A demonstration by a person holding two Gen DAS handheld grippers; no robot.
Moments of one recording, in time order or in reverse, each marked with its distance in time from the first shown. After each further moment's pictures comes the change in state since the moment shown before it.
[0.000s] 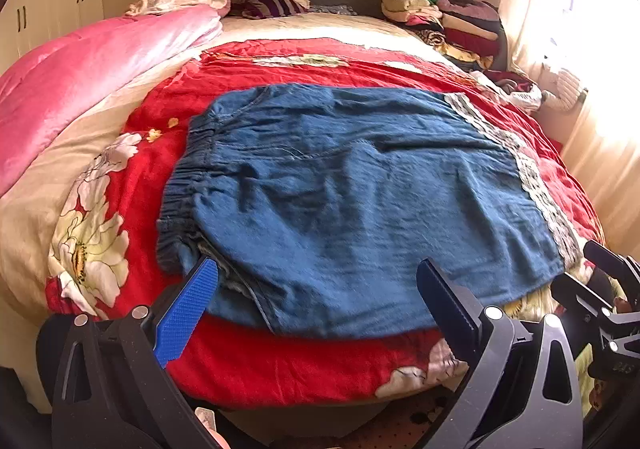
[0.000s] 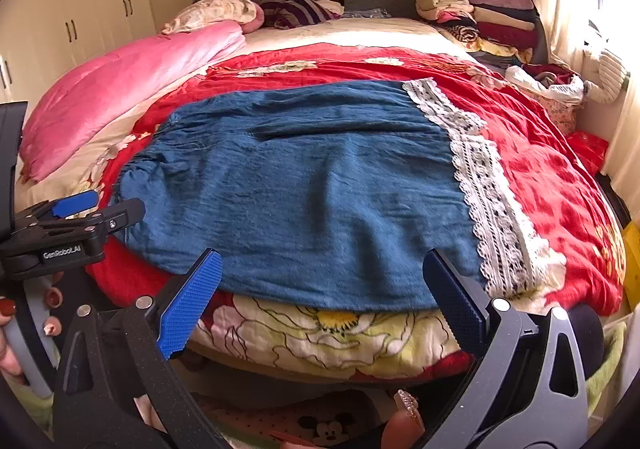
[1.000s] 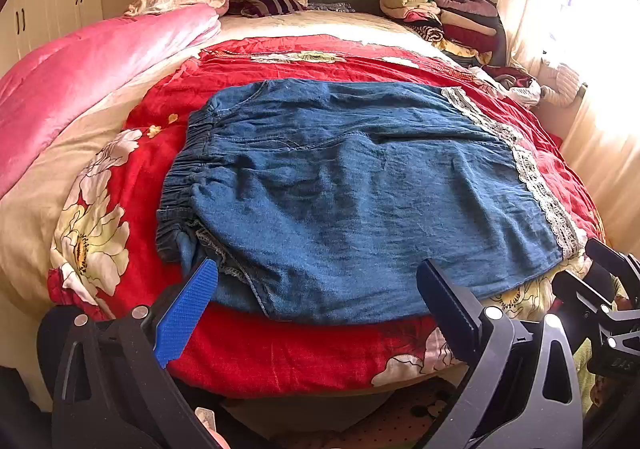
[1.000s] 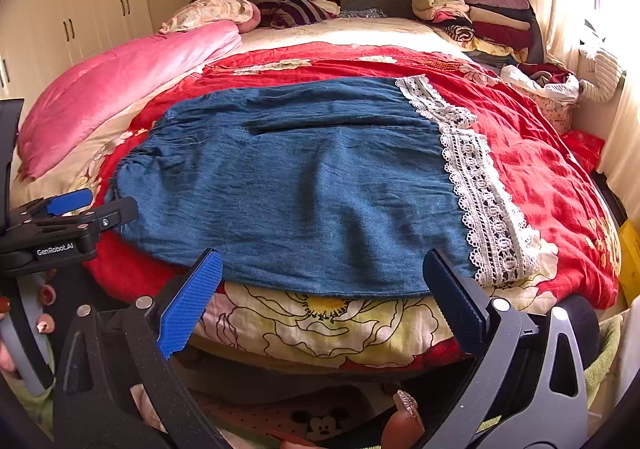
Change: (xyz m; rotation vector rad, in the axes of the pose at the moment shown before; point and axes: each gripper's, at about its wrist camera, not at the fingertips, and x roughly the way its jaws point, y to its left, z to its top) left arm -0.005 -0.006 -0.010 0.015 0.015 0.001; right arm -0.007 -0.007 -0.012 0.007 -0.002 -0.019
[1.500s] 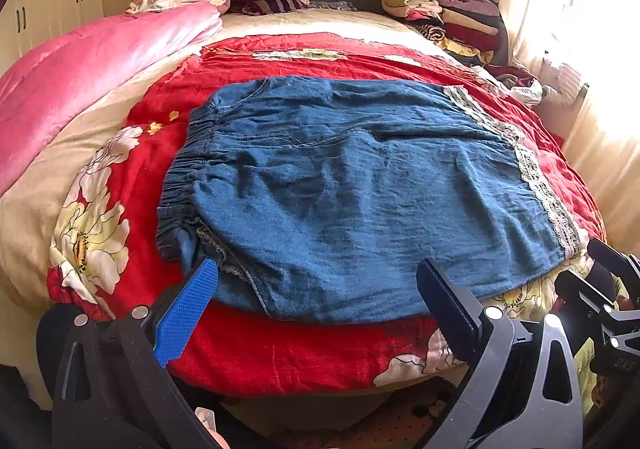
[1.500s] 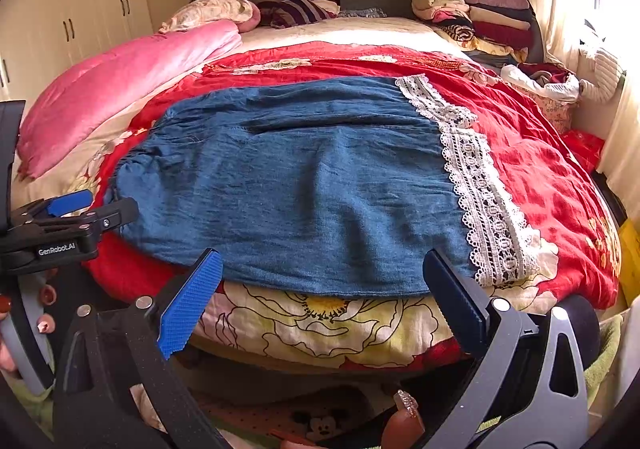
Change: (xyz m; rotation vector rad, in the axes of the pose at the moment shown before) left arm 0.001 0.000 0.000 -0.004 0.008 0.005; right arm 0.000 -0.002 0.000 -0.001 0.002 0.001
